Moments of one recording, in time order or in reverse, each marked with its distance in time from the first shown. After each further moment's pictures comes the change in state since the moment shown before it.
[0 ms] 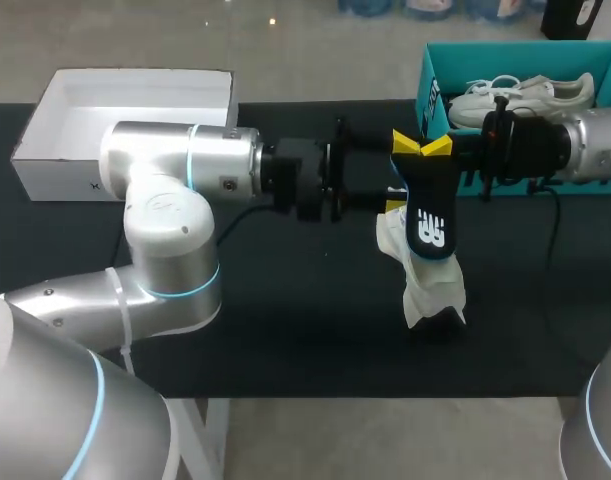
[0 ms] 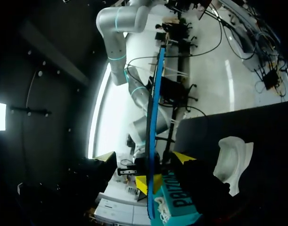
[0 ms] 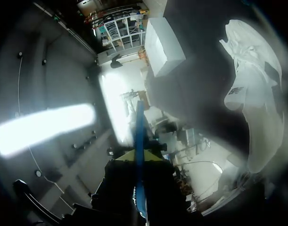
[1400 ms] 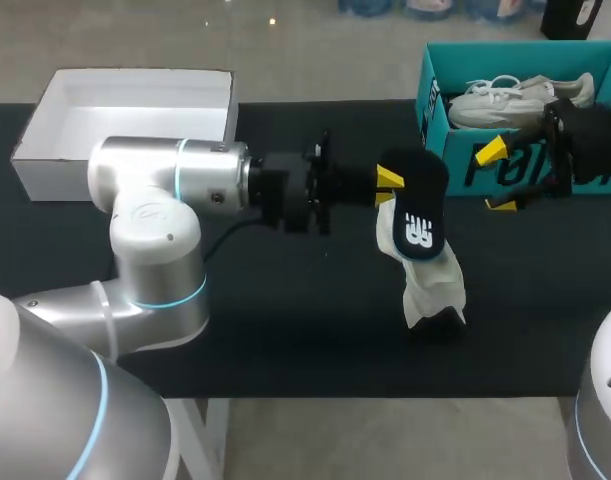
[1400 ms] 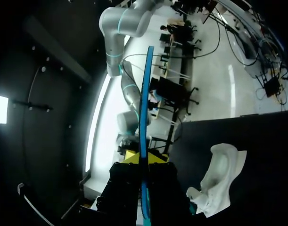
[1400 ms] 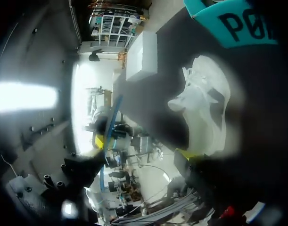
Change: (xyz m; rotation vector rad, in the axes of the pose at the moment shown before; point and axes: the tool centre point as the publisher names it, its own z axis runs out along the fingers) left arm 0.016 -0.008 -0.016 0.002 -0.009 -0.053; right arm -0.039 -0.027 -0.086 -0.053 -0.417 -0.253
